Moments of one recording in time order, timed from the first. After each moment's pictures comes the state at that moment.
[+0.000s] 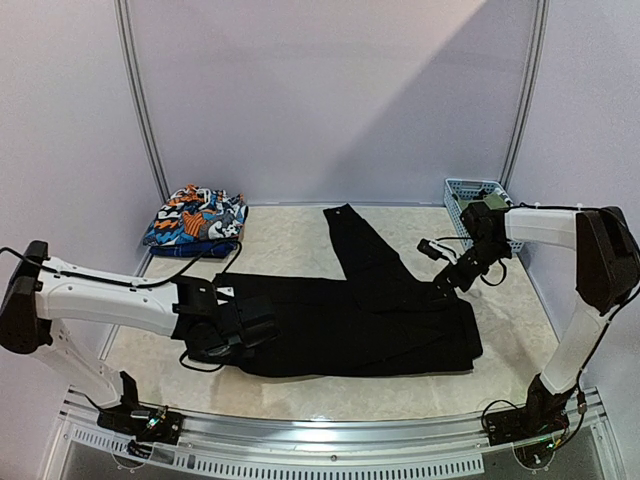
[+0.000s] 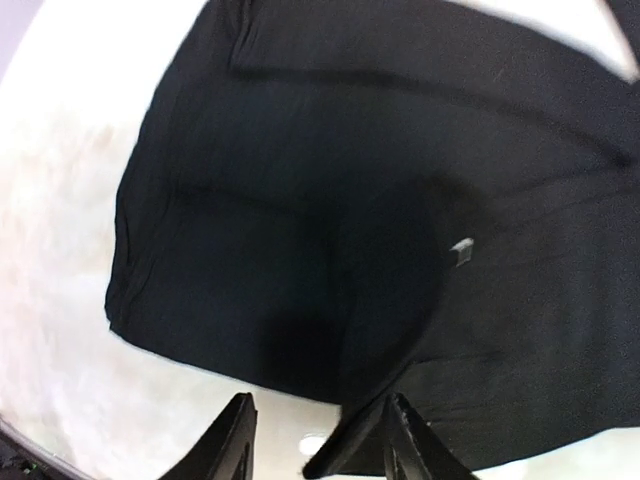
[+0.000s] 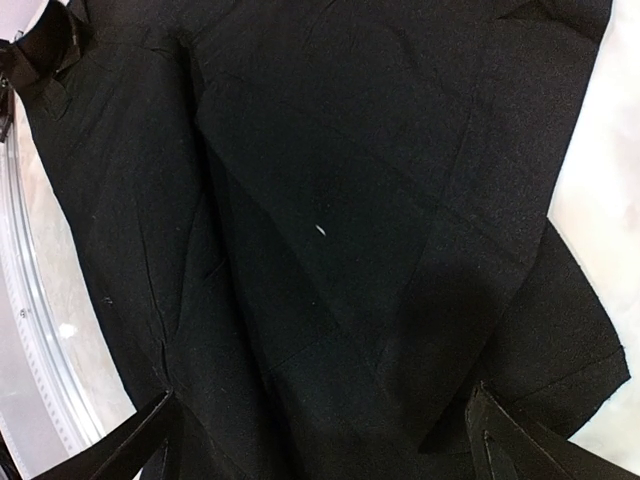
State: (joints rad) left arm -1.19 1.48 0.92 -0.92 -0.56 -1.33; right arm 0.24 1.76 1.17 -0.81 -0.56 -0.53
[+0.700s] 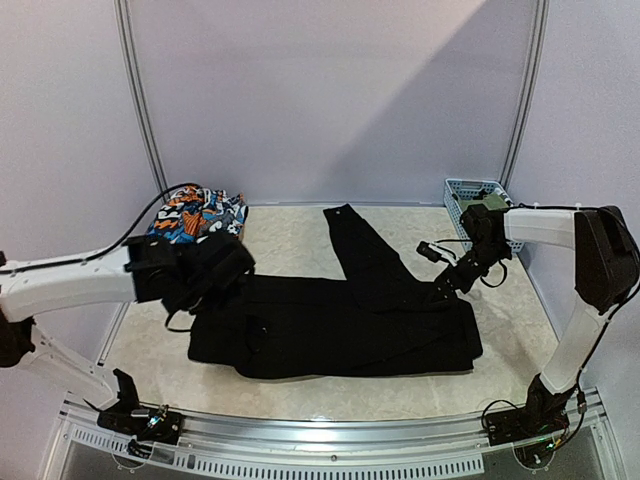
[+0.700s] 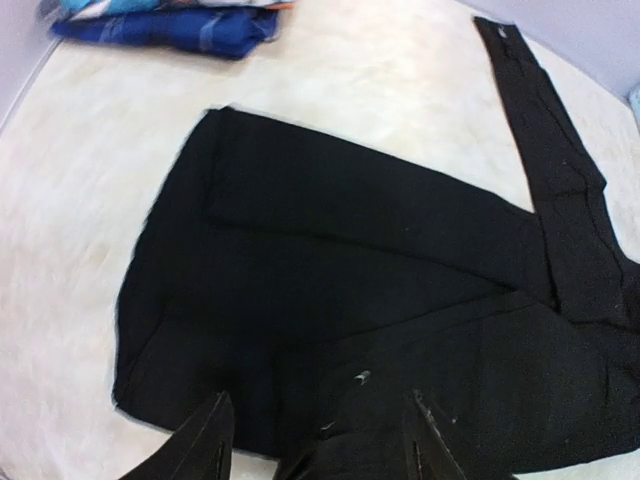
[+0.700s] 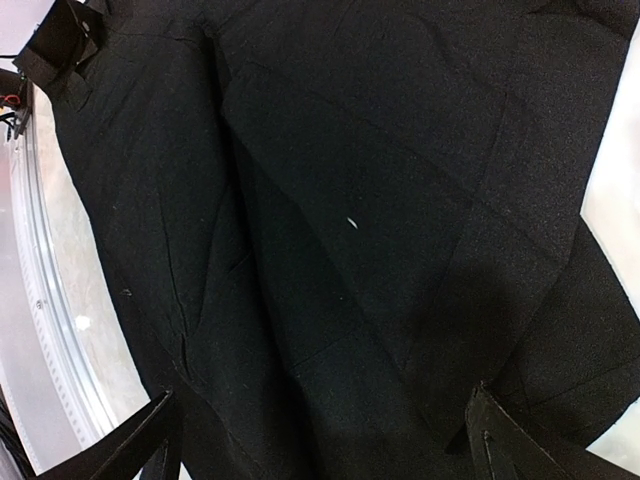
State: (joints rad) left arm -1.02 1.25 0.99 -0.86 -0.60 -1.16; right arm 0.24 1.77 1.17 -0.84 -0.60 -0.54
